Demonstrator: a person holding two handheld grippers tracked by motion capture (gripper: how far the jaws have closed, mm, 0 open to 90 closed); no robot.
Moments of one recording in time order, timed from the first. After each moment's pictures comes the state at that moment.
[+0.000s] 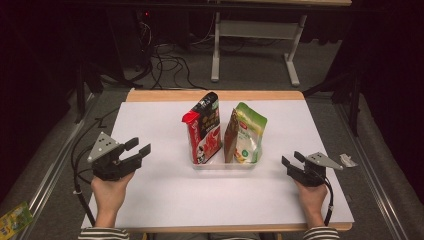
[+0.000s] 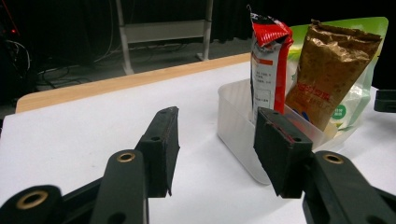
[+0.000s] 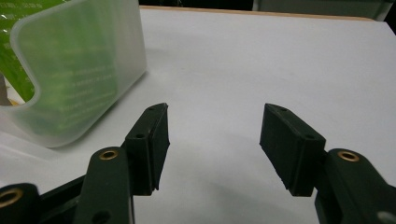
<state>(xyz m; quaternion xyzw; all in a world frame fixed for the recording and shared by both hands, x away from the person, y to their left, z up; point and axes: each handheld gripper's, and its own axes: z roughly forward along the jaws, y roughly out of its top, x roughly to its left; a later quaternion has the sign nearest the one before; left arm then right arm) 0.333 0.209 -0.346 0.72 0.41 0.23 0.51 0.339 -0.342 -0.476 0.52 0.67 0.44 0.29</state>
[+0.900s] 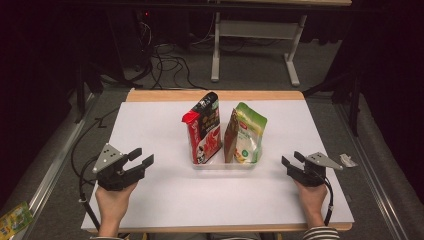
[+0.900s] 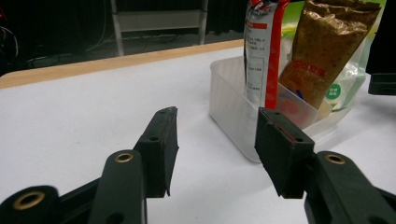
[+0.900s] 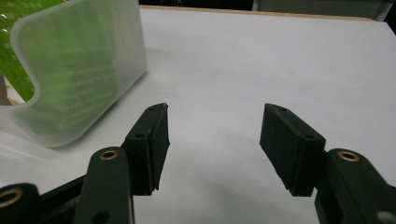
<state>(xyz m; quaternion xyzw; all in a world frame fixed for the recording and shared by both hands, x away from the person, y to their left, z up) 0.322 0.207 -0.372 0.73 0.42 0.21 0.50 0.339 -0.342 -0.476 0.52 0.68 0.44 0.29</state>
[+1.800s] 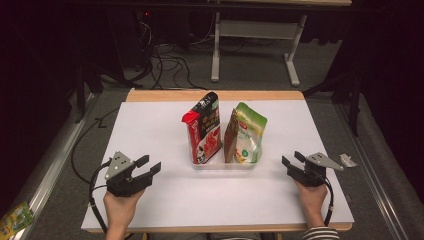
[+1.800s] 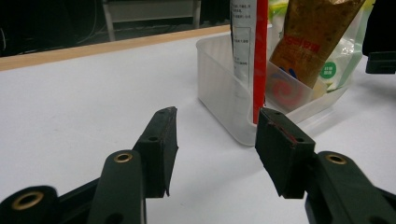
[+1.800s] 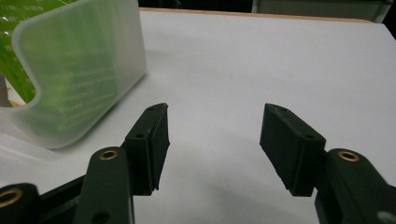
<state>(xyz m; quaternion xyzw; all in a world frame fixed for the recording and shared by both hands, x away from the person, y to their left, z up) 0.314 0.192 -0.392 0.74 0.41 0.20 0.49 0.338 -0.342 -0.476 0.52 0.67 0.44 0.30</state>
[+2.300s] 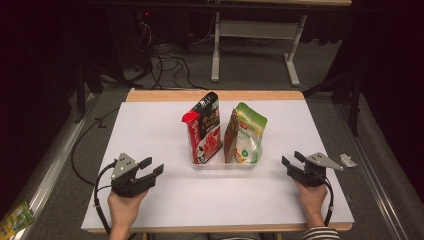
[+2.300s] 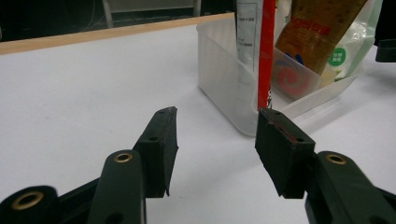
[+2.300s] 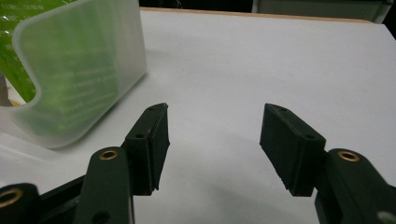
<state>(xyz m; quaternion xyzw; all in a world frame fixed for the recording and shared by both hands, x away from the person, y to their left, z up) 0.321 0.188 -0.406 0.74 0.42 0.20 0.48 0.338 -0.342 -0.476 0.52 0.67 0.44 0.30</state>
